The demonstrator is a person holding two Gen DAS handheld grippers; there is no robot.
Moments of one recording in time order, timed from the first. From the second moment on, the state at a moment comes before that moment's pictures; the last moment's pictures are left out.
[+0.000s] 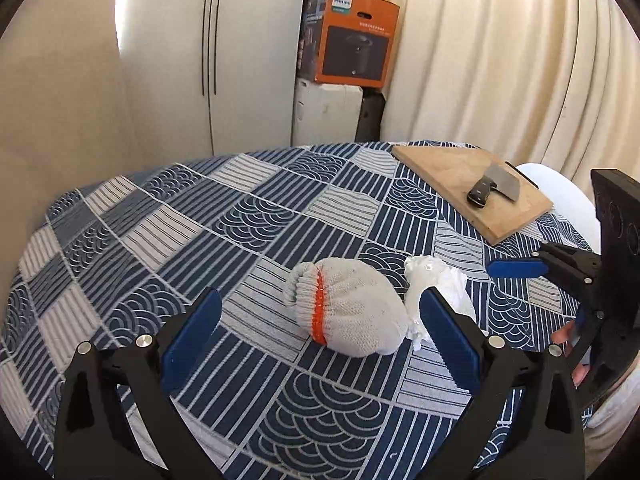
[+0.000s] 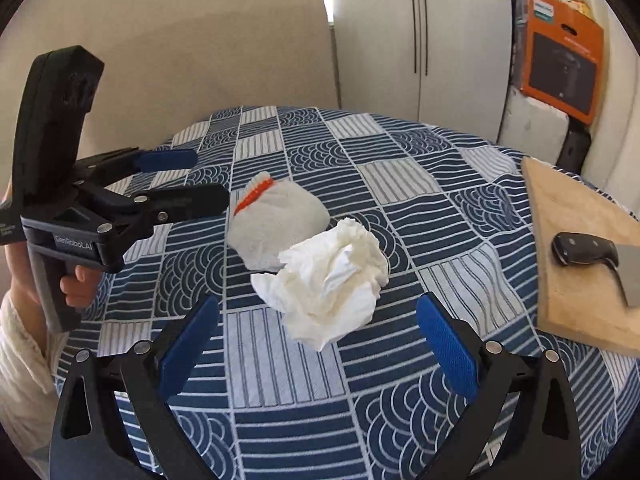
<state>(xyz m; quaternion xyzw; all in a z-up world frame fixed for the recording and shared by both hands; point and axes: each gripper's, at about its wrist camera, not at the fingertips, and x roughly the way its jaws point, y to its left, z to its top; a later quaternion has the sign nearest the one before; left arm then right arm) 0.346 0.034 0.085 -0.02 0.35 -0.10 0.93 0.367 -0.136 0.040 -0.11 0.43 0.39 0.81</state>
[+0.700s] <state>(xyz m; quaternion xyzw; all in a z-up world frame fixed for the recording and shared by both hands) 0.364 0.037 0.060 -0.06 0.36 -0.09 0.93 0.388 -0.169 0.038 -0.07 0.43 0.41 0.80</state>
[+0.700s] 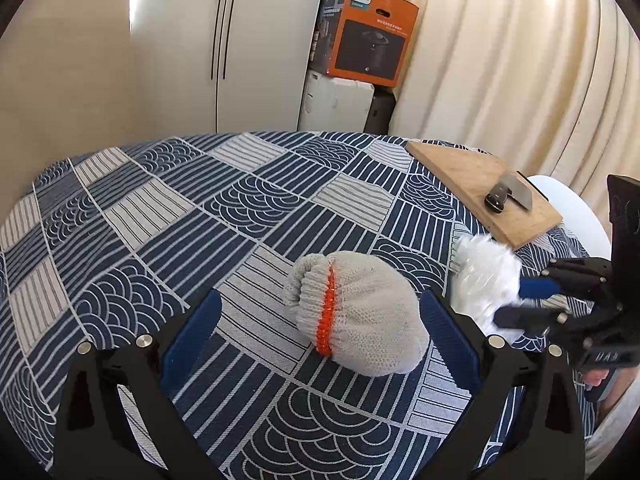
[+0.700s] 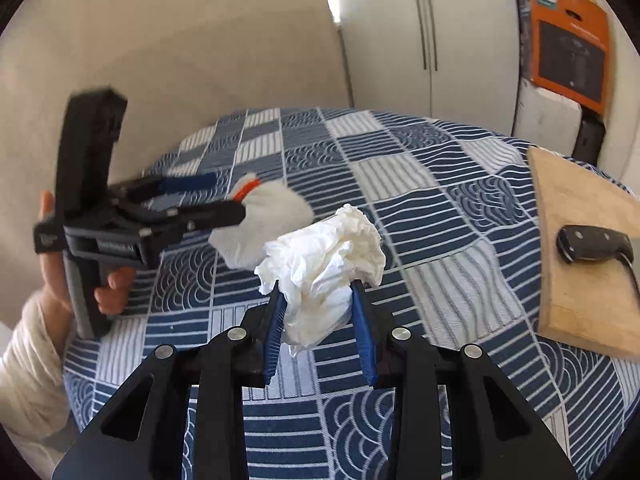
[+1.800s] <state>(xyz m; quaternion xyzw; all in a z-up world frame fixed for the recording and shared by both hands) 0.363 0.012 0.052 0.03 0.39 -0.10 0.92 0.401 -0.205 0.040 -0.06 0.42 0.33 0.84</state>
